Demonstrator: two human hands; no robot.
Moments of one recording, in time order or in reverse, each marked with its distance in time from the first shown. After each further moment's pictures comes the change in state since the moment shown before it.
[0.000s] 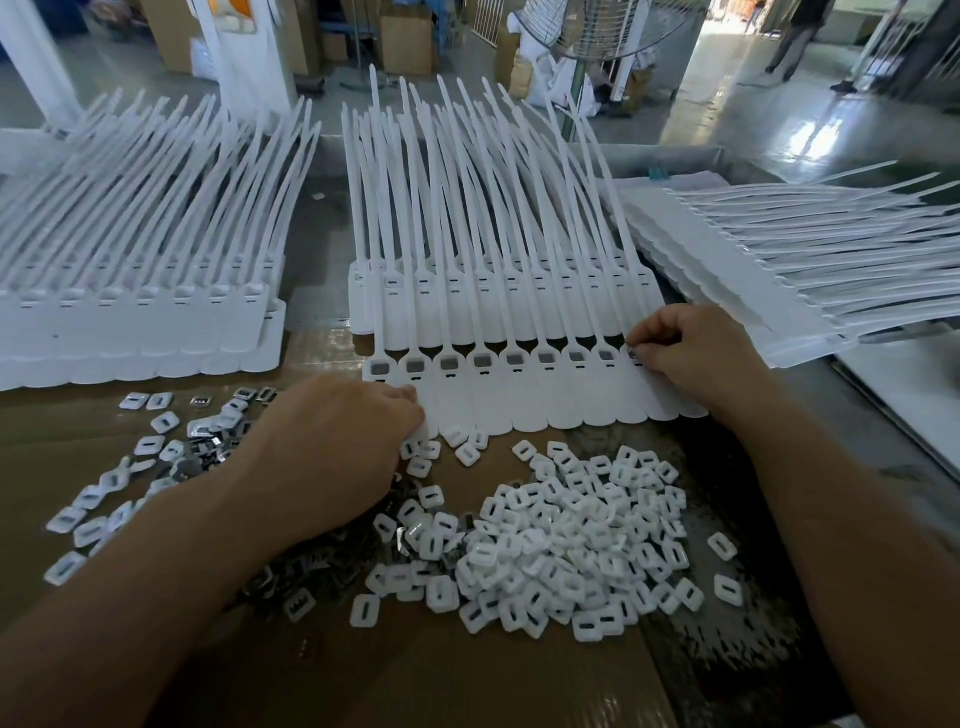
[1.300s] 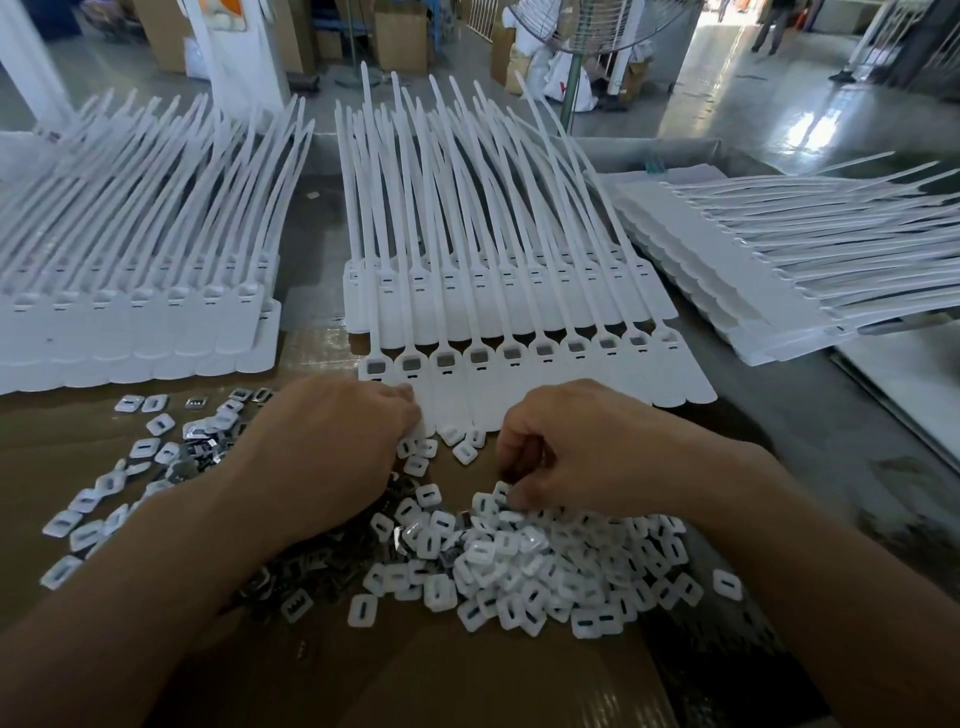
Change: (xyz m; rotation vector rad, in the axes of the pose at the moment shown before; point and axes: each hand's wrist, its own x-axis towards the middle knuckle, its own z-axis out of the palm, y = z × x) left_hand -0.001 0.001 0.000 0.000 0.008 0.004; right_hand -0.076 -0.089 0.011 -0.266 -0.681 -0.421
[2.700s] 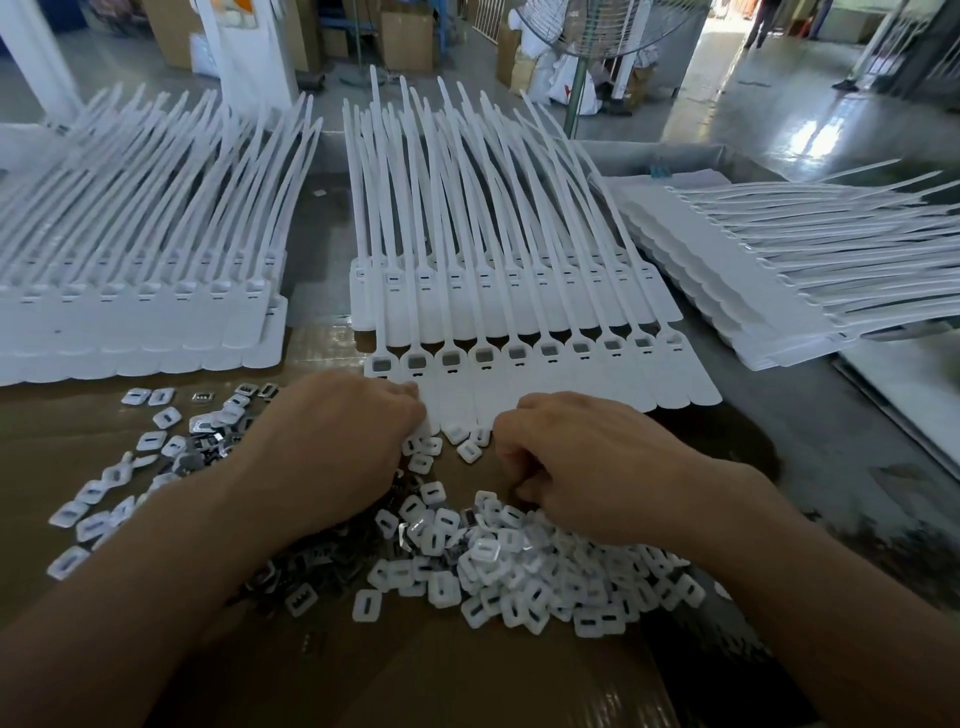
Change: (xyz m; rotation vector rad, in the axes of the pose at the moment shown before) left_hand 0.001 0.000 0.000 0.015 0.020 -0.005; right_hand -0.004 -0.012 0.007 -0.231 0.058 -0.012
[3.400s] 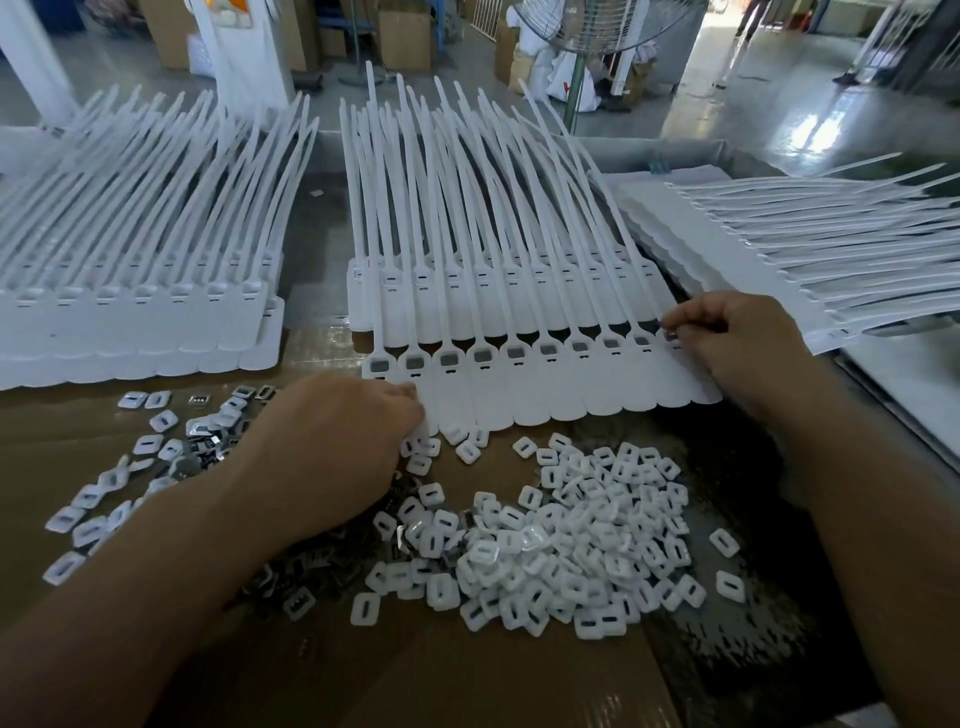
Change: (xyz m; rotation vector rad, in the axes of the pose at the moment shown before) left_hand 0.002 -0.001 0.001 -0.002 -0.016 0.007; right_hand 0.002 0.123 -0.007 0.539 0.680 0.587
